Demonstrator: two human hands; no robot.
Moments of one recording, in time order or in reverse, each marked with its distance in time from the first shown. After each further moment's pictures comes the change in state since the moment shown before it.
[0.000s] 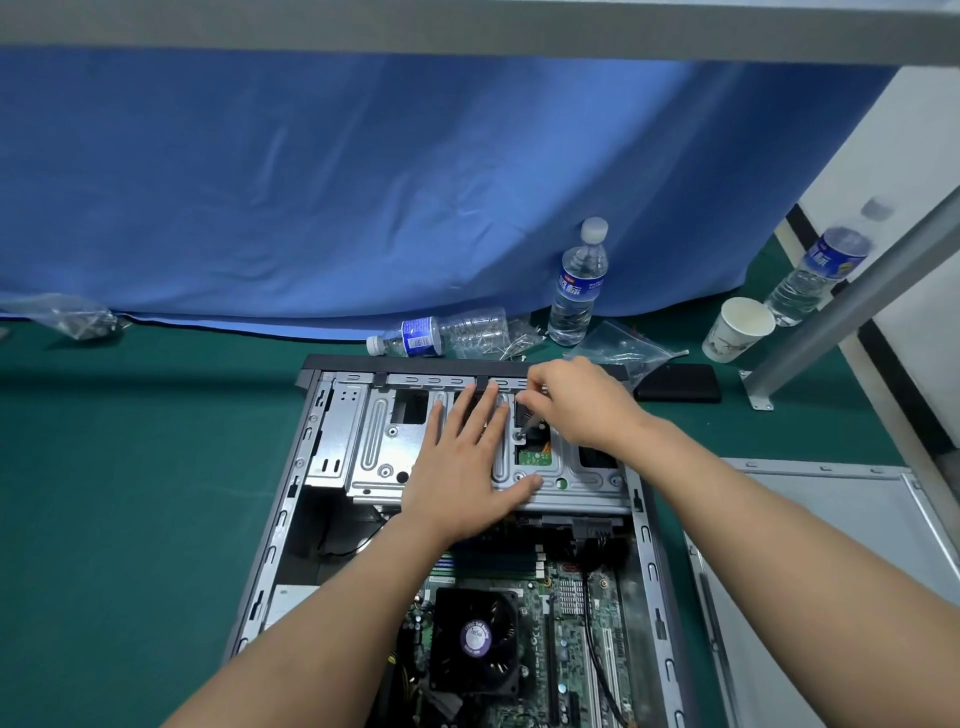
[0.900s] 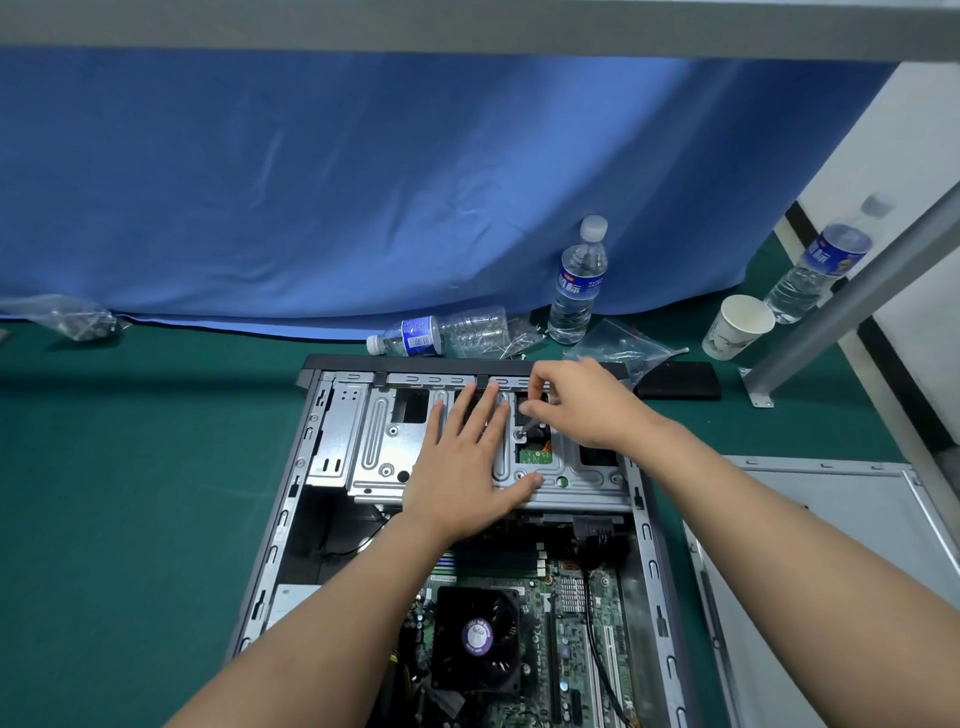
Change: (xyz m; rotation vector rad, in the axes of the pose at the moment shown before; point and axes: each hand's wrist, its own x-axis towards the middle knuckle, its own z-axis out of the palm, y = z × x) left_hand 0.000 0.000 0.000 -0.006 0.004 0.001; right_hand -0.005 0.006 -0.002 0.100 -0.008 -0.022
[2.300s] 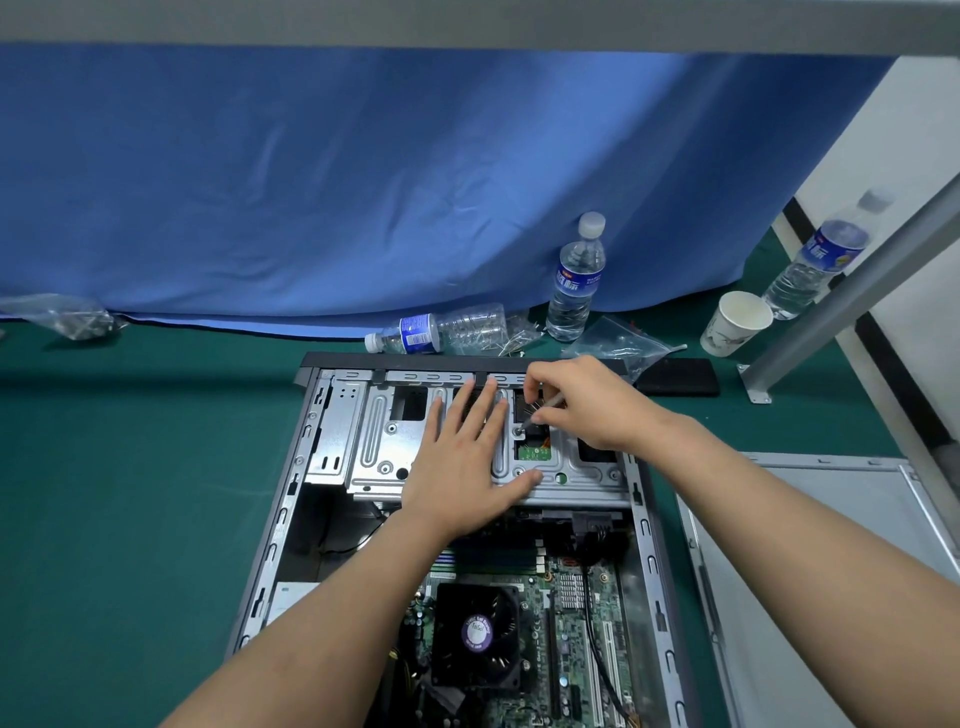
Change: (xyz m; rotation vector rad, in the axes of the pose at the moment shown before) left_hand 0.000 0.000 0.000 0.004 0.004 0.004; right_hand -0.005 0.003 -0.007 0.009 -0.081 -0.114
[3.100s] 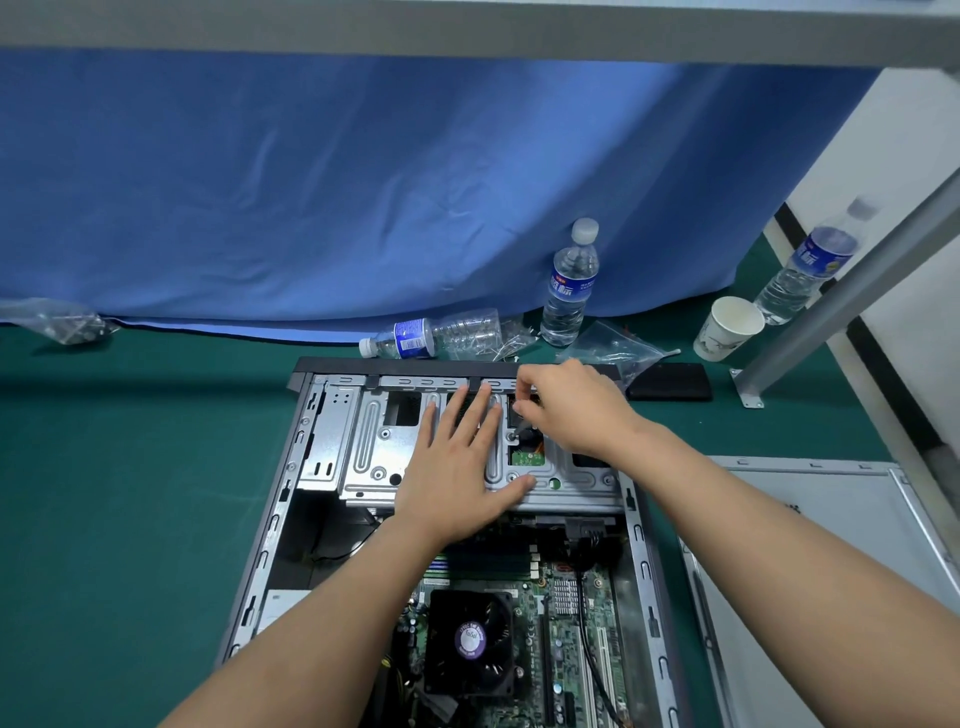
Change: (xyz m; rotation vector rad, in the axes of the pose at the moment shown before) left_hand 0.001 0.000 0.001 -0.005 0.008 -0.004; right_hand 0.006 -0.012 0.008 -0.205 0.118 0.118
